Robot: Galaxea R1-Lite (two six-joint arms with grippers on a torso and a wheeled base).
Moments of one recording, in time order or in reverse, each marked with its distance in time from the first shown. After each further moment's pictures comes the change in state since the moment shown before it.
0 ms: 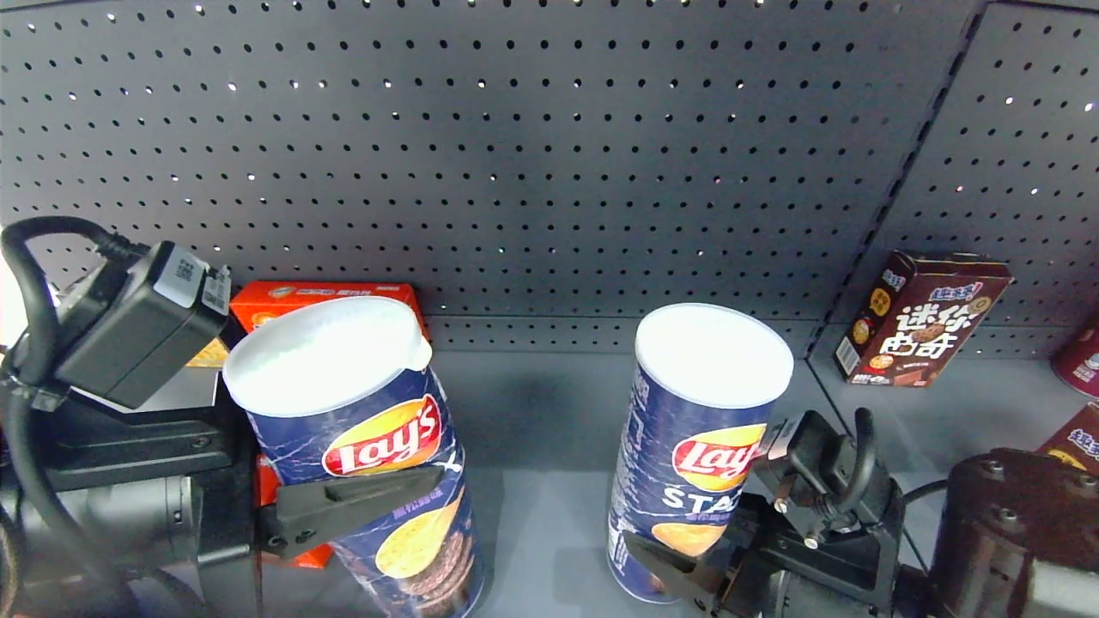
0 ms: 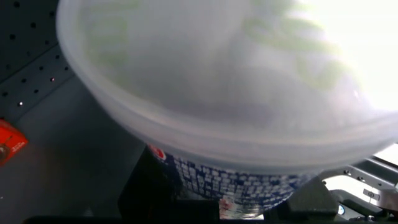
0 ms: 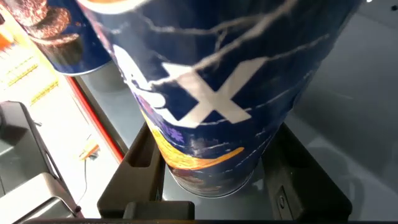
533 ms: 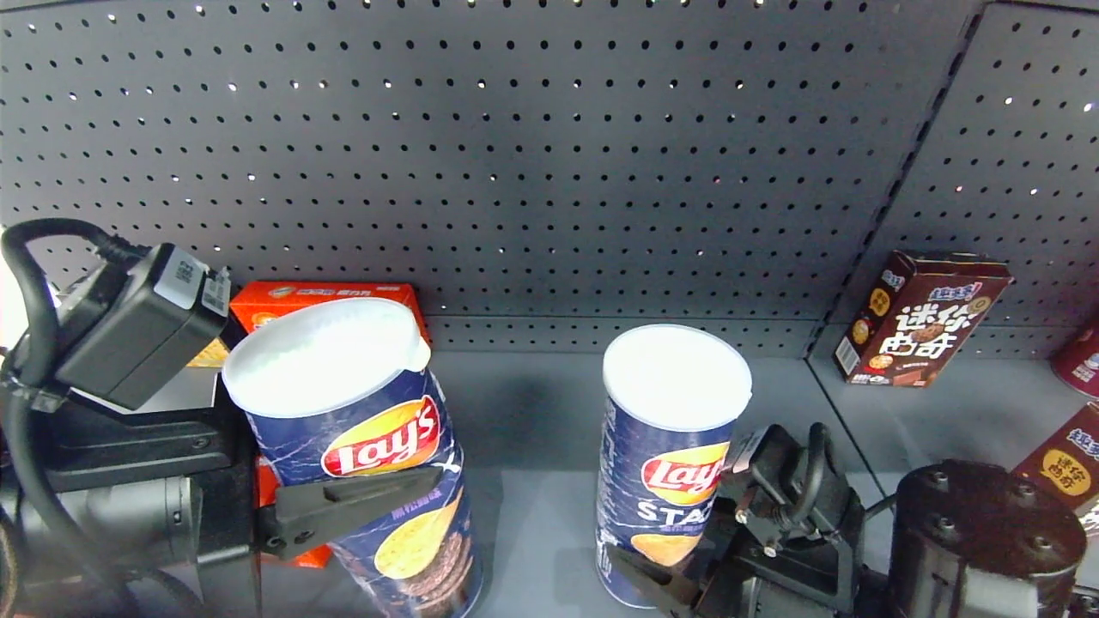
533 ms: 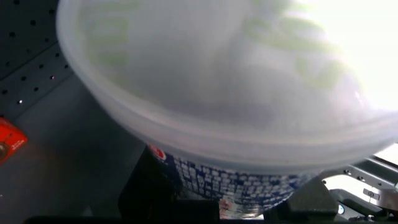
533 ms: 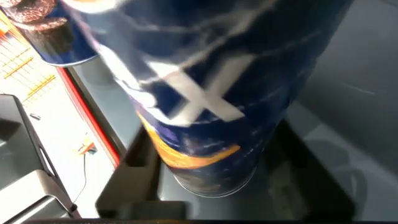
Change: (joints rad) left arm 0.004 -0.001 0.002 0.000 0.000 -0.001; right arm 0.002 0.064 0.000 -0.029 0.003 0.000
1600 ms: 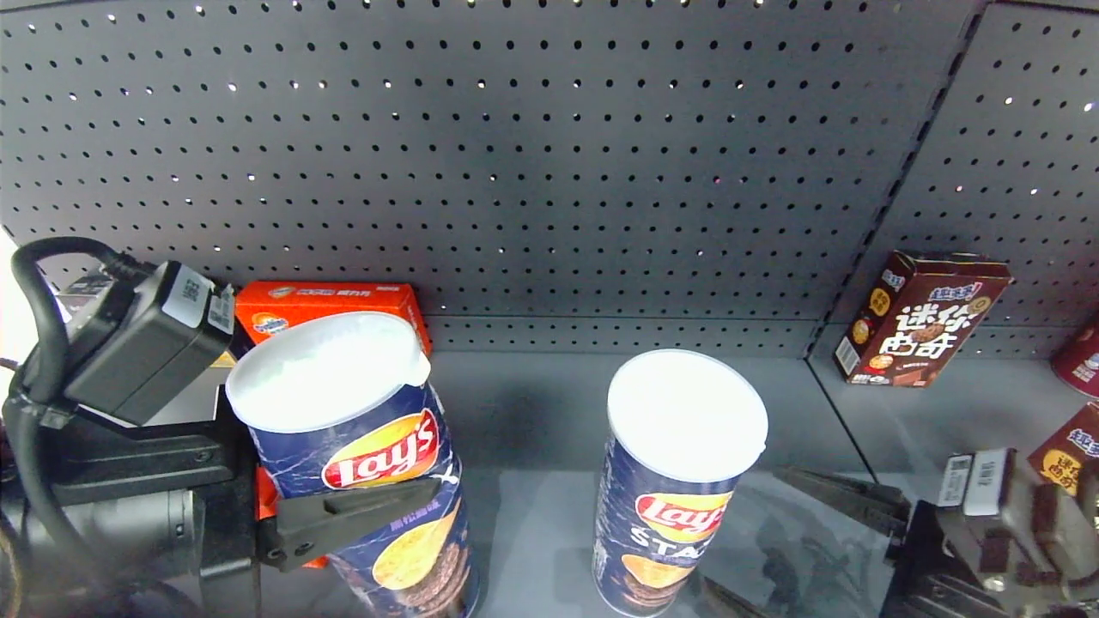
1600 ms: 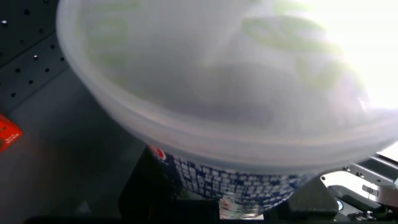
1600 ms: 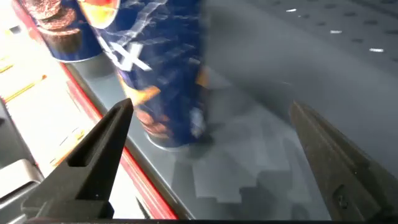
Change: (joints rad) left arm 0.000 -0.004 0.023 -0.004 0.001 0.000; right arm 0.006 -0.309 0.182 -0.001 -0.097 -0.096
